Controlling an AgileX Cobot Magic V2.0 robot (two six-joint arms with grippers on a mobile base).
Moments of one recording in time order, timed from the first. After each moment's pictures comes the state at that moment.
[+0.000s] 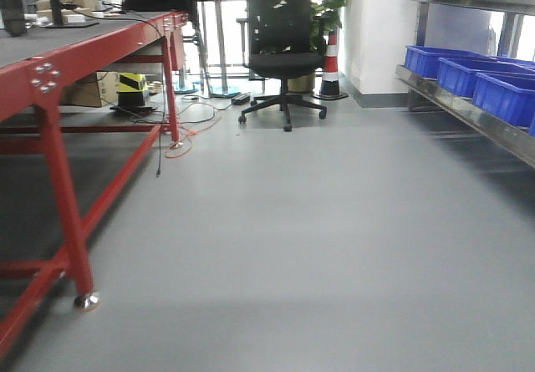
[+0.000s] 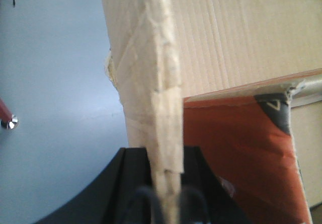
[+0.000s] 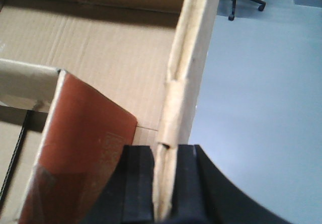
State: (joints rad) left arm -0.31 1.54 -2.13 0.02 1.27 -0.17; right arm 0.28 1.31 -1.76 0.16 0.94 -0.09
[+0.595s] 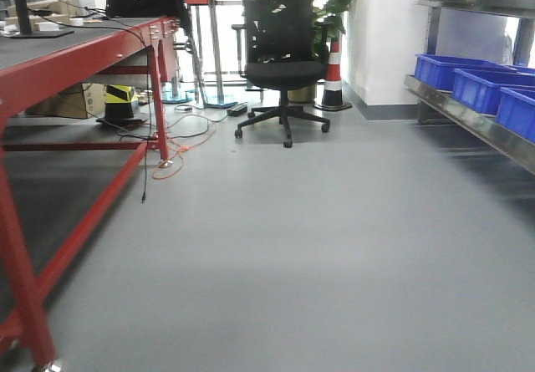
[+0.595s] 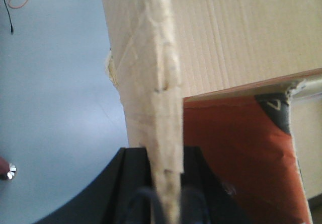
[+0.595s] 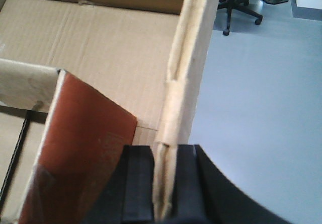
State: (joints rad) left arm -0.31 1.54 -2.13 0.02 1.27 -0.17; right arm 0.28 1.31 -1.76 0.16 0.94 -0.09
